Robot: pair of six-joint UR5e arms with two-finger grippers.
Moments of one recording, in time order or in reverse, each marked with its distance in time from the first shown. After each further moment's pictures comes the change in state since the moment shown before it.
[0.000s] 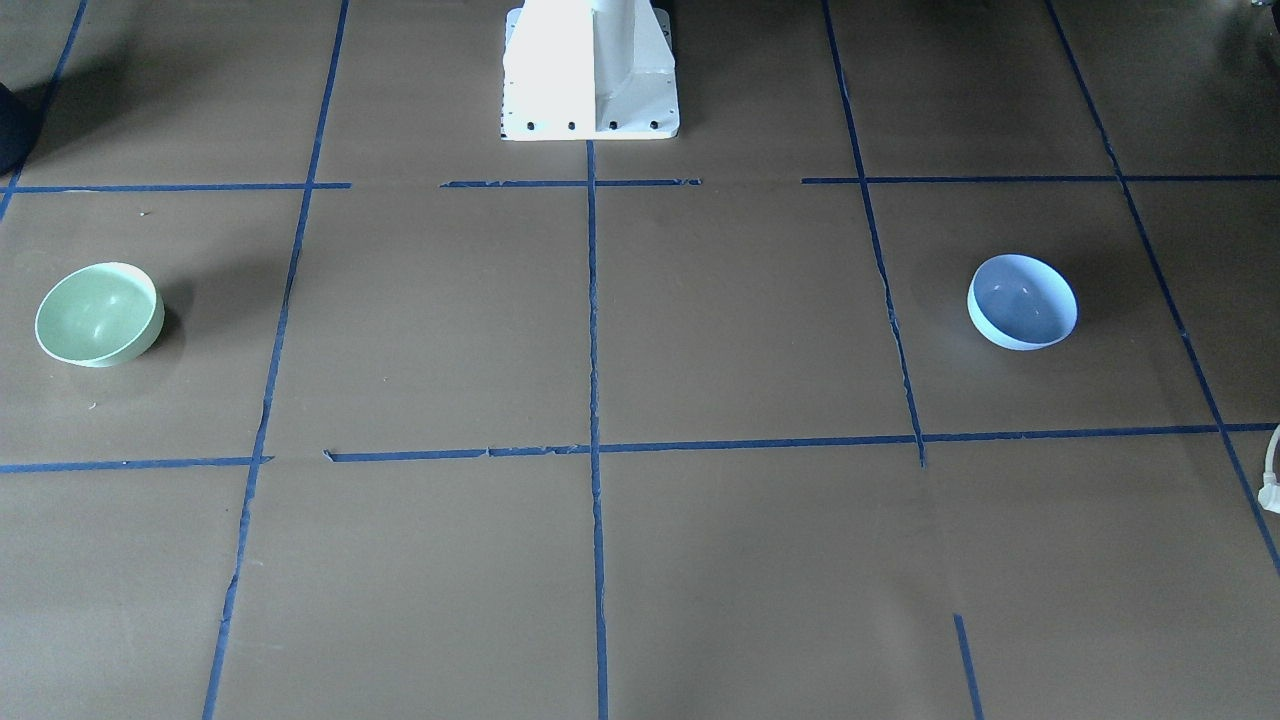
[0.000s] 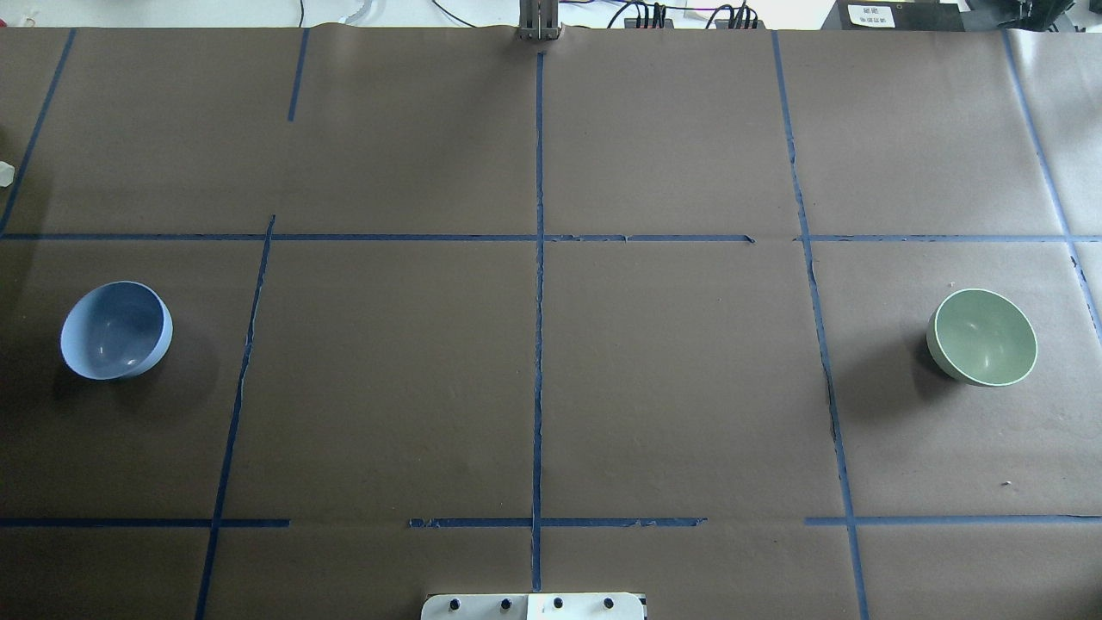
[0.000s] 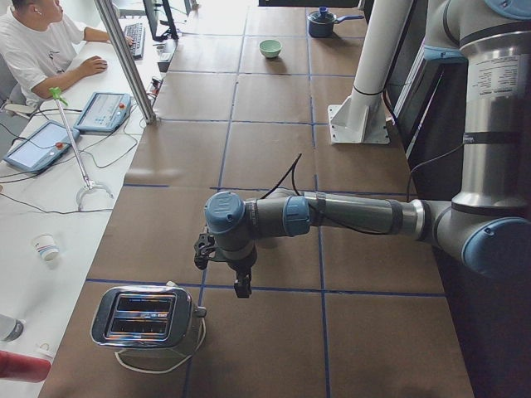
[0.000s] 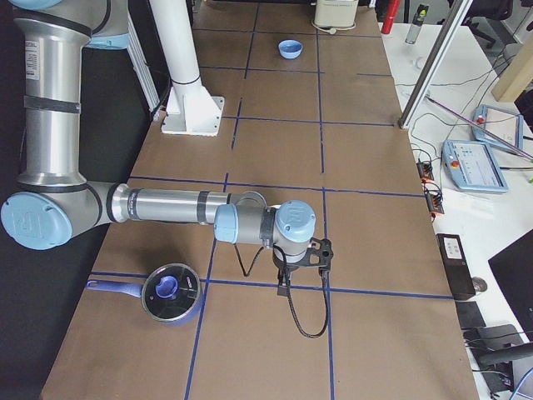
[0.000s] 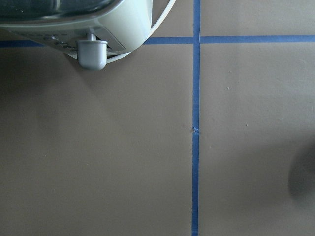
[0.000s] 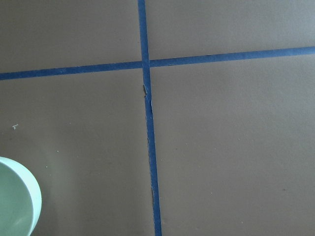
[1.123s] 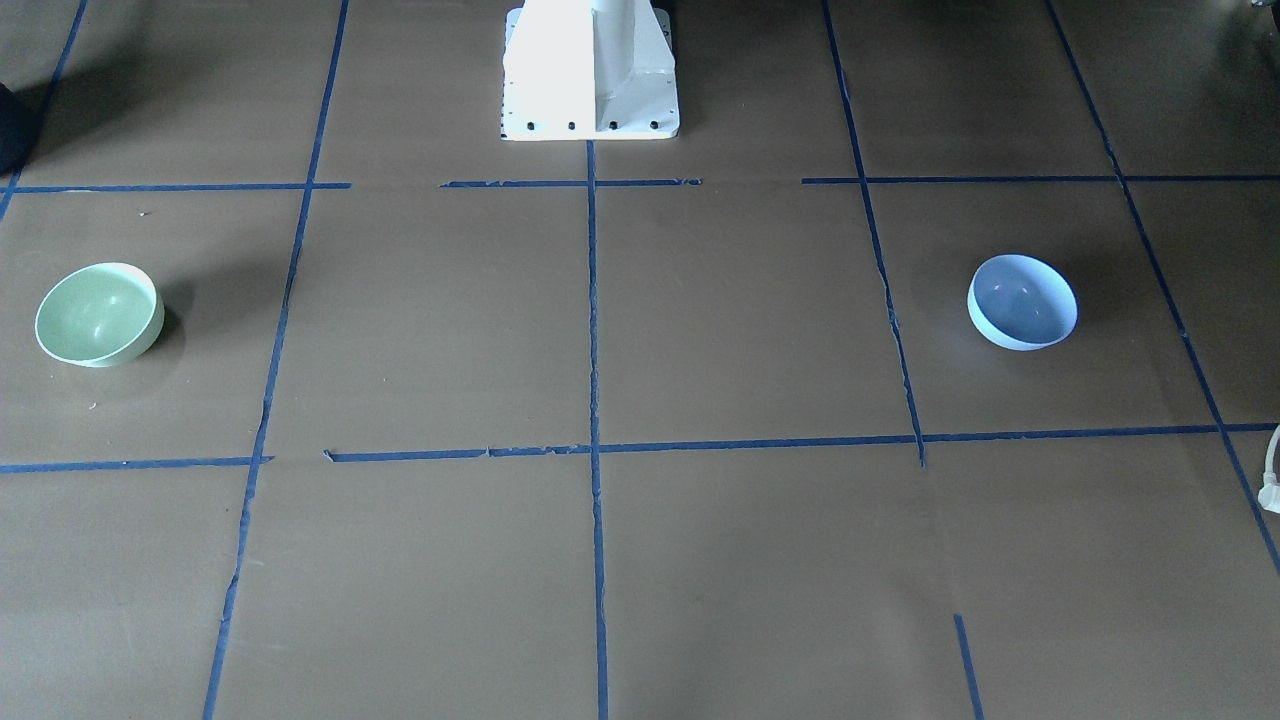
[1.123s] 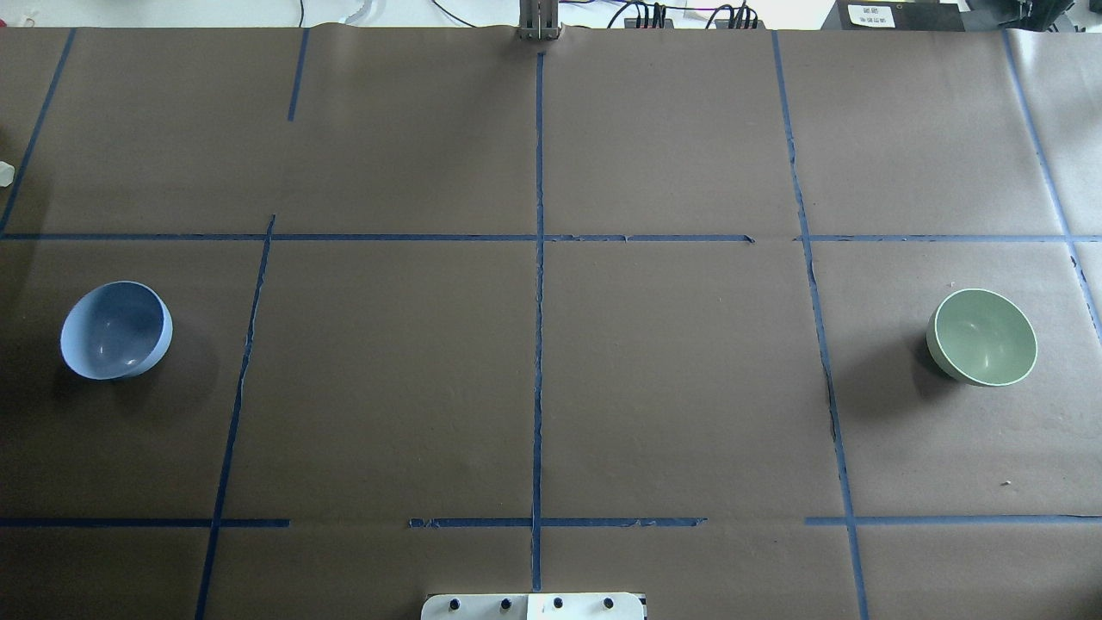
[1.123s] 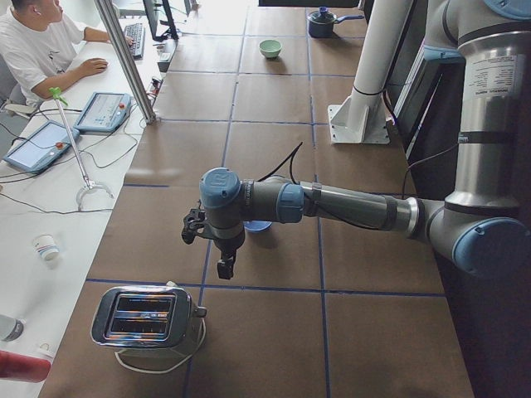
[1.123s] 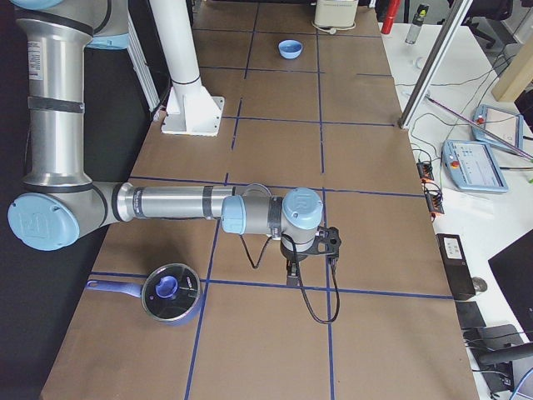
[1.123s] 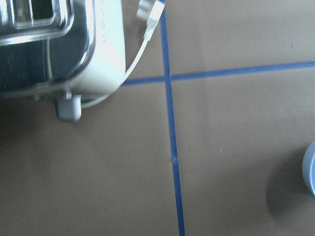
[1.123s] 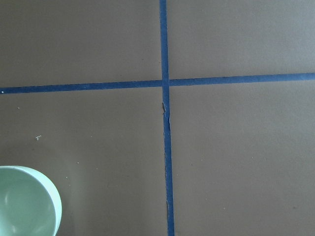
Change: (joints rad) left arm 0.008 -0.034 -0.028 -0.139 -0.001 -0.004; right arm -0.011 0.030 0.022 -0.001 0.002 0.009
